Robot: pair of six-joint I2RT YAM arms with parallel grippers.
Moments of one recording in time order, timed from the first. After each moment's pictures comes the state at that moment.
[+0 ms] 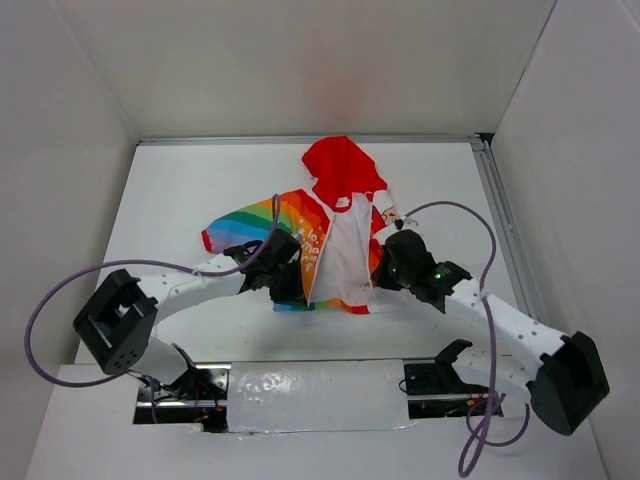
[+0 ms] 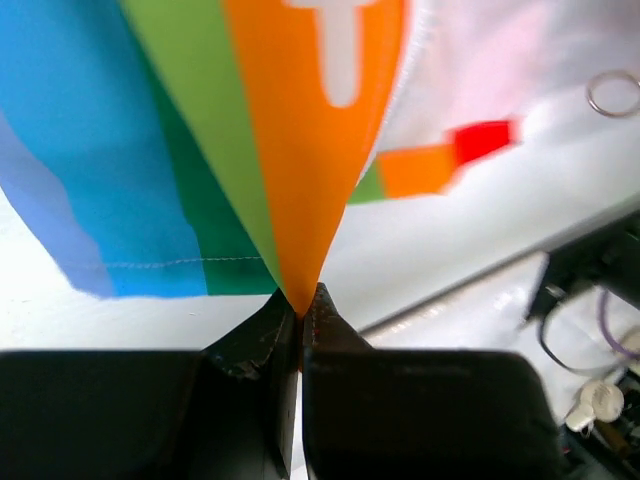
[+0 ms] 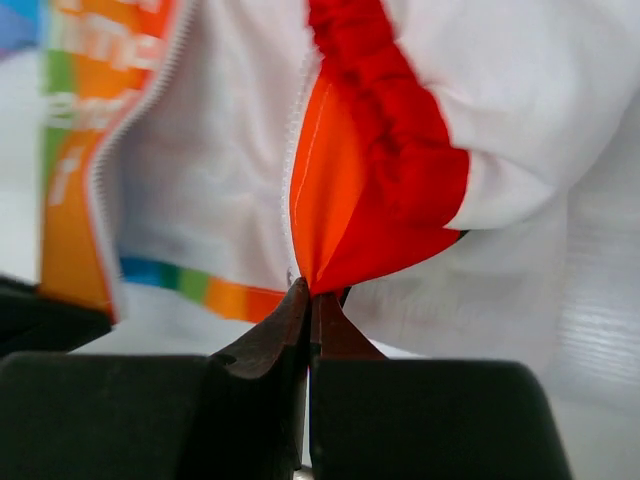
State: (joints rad) left arm -0.77 1.49 0.88 -0.46 0.18 -0.83; right arm 0.60 1.06 0.63 -0.43 0.15 0.71
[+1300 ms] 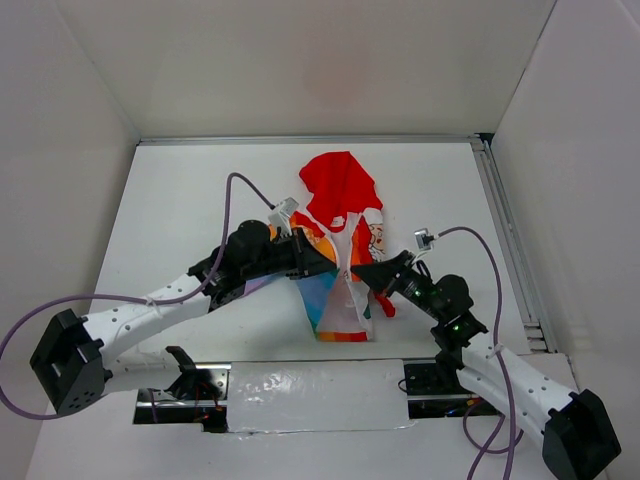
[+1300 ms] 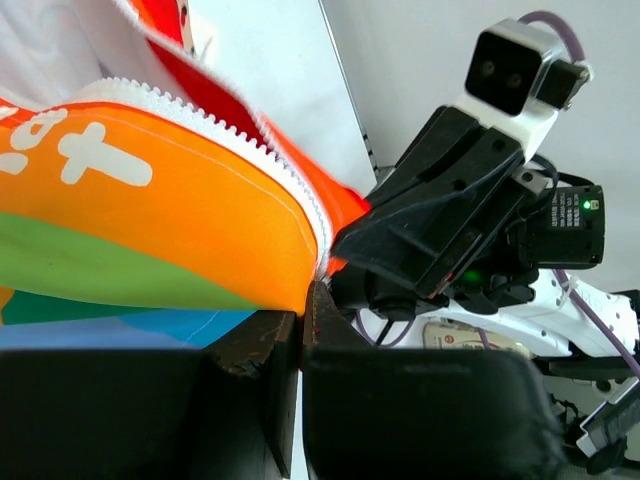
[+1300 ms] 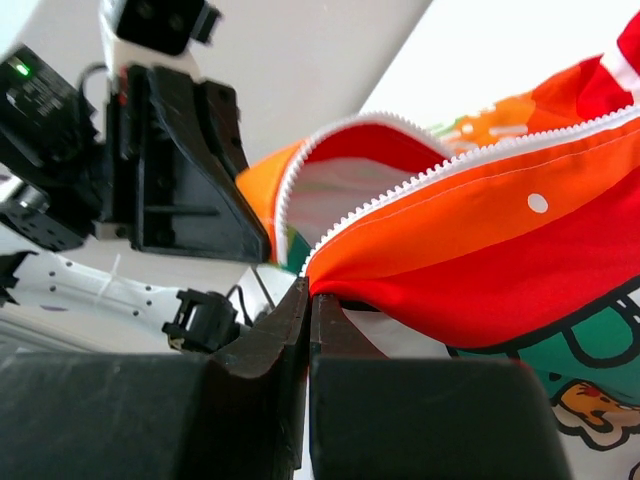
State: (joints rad) left arm -0.79 1.18 0.79 0.10 0.28 -0.93; right arm 0.53 0.63 0.14 0.63 -0.35 0.91
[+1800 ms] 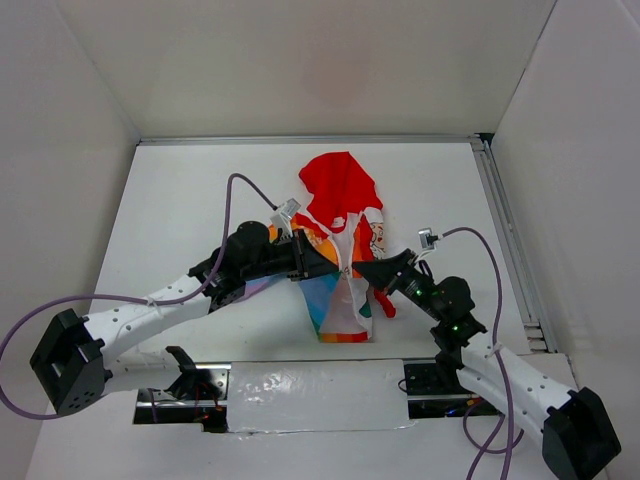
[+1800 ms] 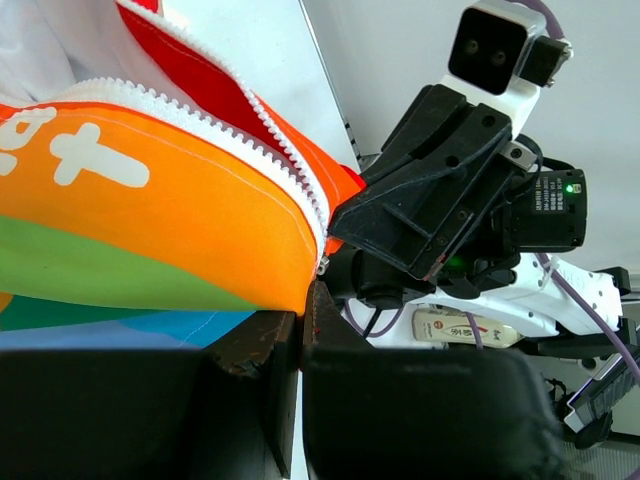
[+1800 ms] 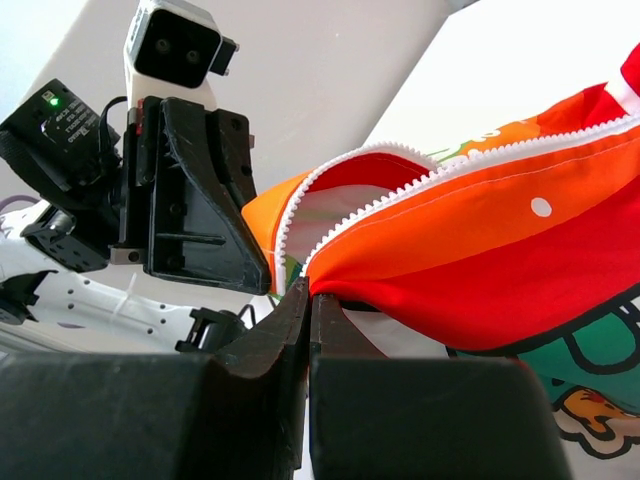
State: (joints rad) left arm -0.79 1.18 0.76 0.15 0.33 -0.95; right arm 0.53 0.64 0.12 0.71 -0.31 0.95
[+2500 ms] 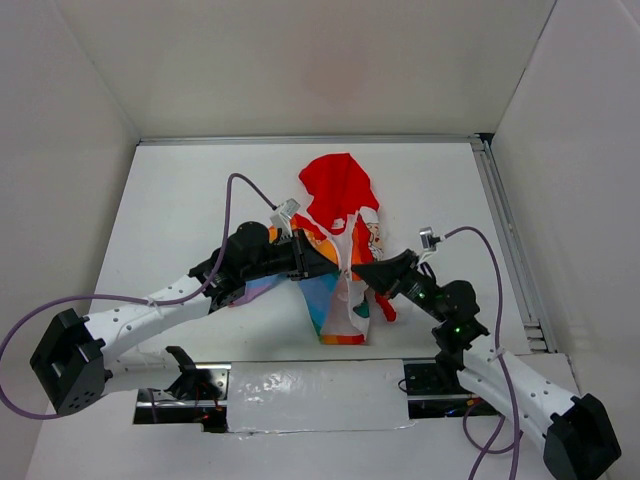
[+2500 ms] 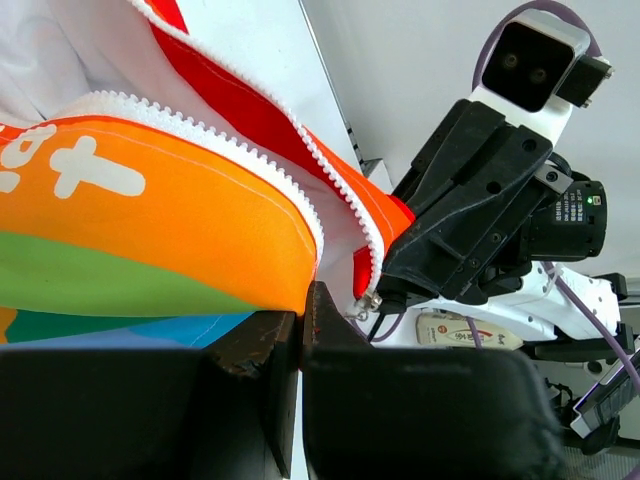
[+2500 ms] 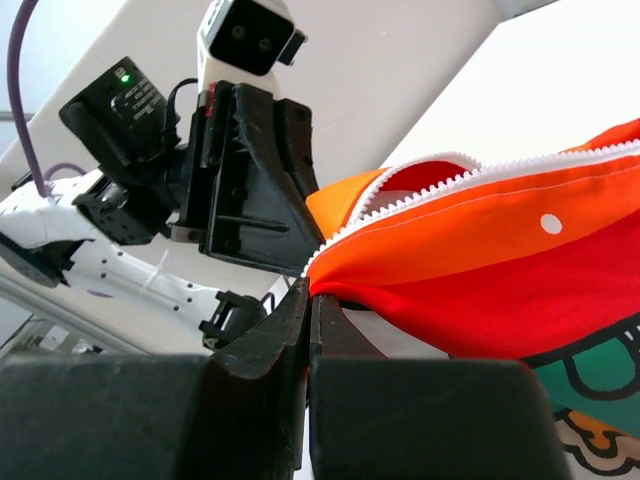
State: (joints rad) left arm -0.79 1.18 0.76 0.16 0.32 -0.95; right arm 0.54 0.60 0.12 0.75 -0.37 0.95
